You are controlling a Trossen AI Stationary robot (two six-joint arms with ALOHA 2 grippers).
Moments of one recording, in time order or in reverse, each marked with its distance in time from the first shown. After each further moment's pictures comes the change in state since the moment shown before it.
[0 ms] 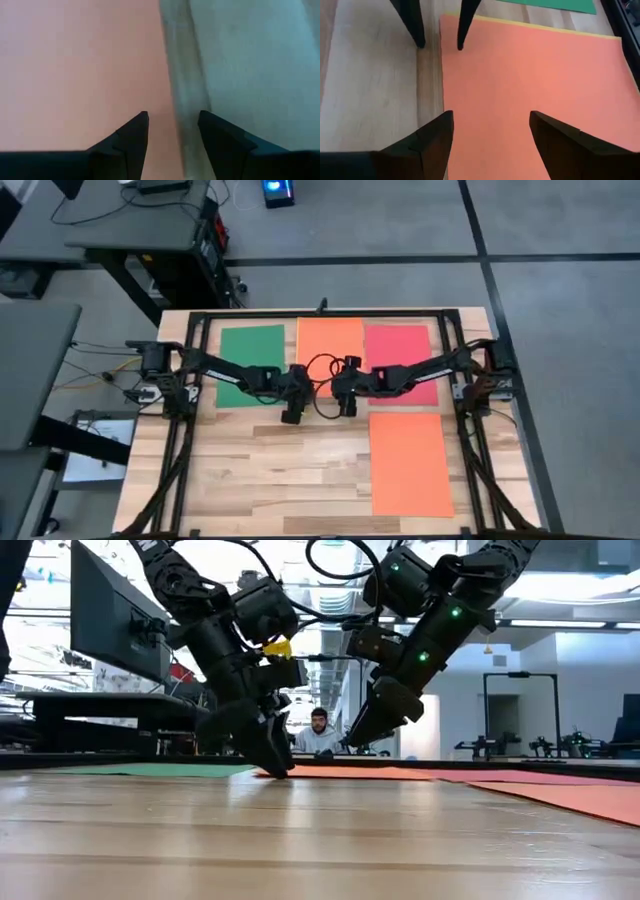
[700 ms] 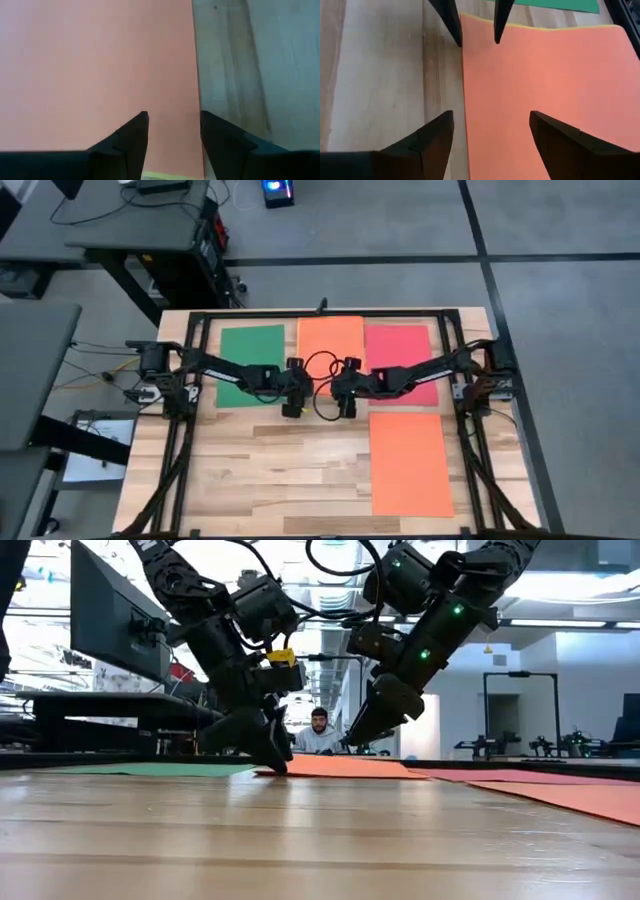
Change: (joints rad) left arm 0.004 -0.016 -0.003 0.018 -0.117 0.025; right arm 0.013 0.000 0.000 -0.001 -0.002 0.024
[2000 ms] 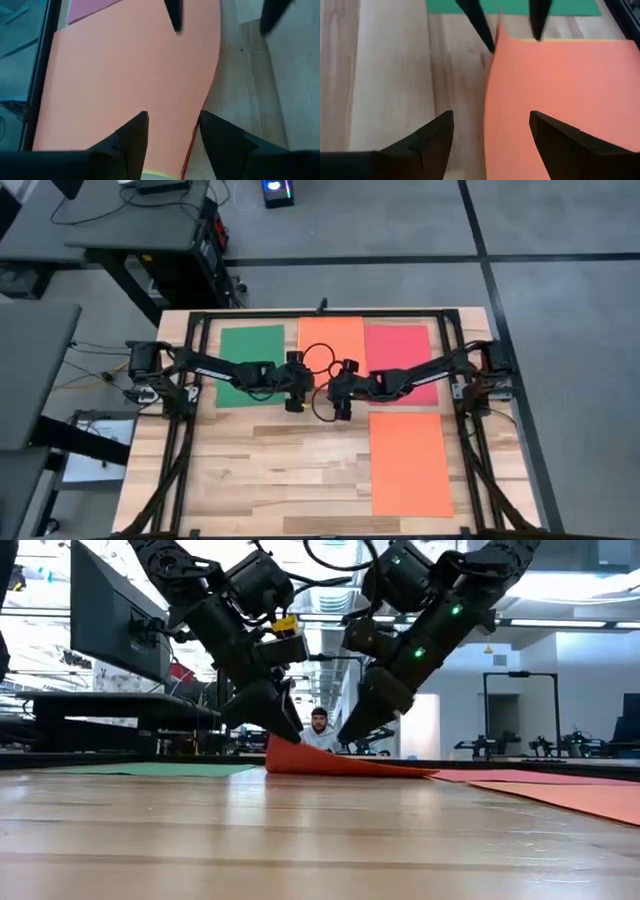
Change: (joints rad) left arm 0.000 -0.079 0.002 0.049 -0.057 0.026; right arm 0.014 0.076 0.000 0.114 -0.006 0.060
